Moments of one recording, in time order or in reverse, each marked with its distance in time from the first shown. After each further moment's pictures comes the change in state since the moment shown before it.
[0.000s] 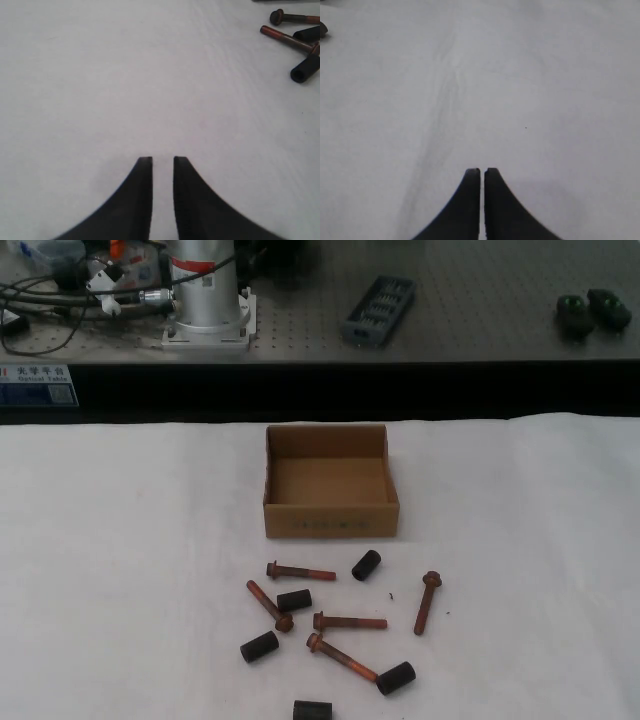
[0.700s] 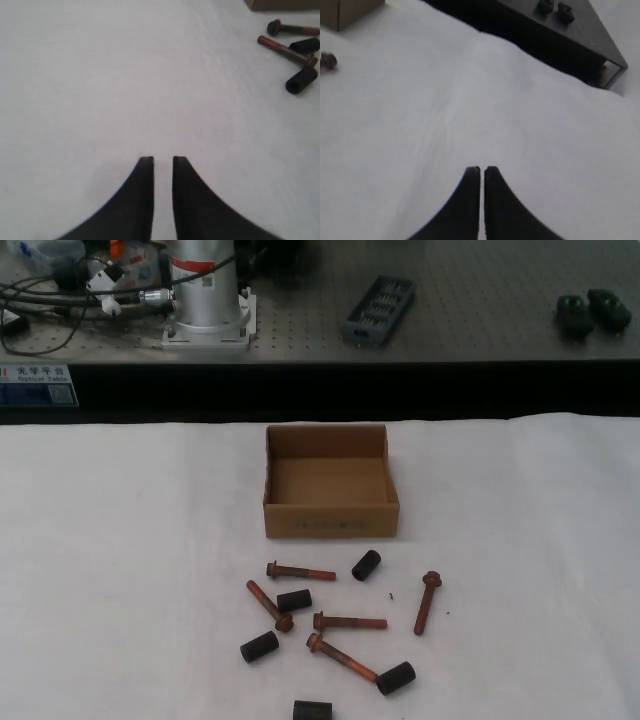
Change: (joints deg) left arm 0.0 0.0 0.0 -4.6 2.3 -3.2; right arm 0.0 0.0 0.0 -16.4 -4.0 -5.8
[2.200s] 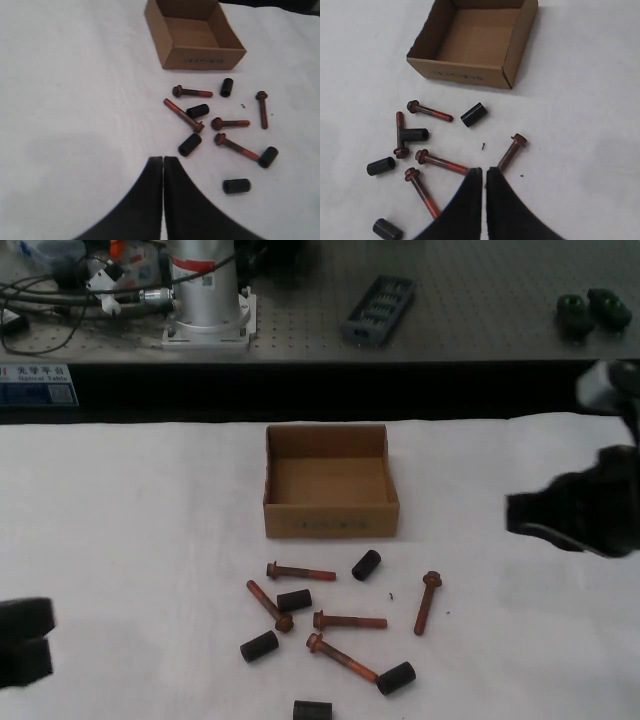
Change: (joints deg) left arm 0.0 31.3 -23.8 0.5 12.7 -6.5; right arm 22.7 72.2 -43.0 2.2 -8.8 35.5
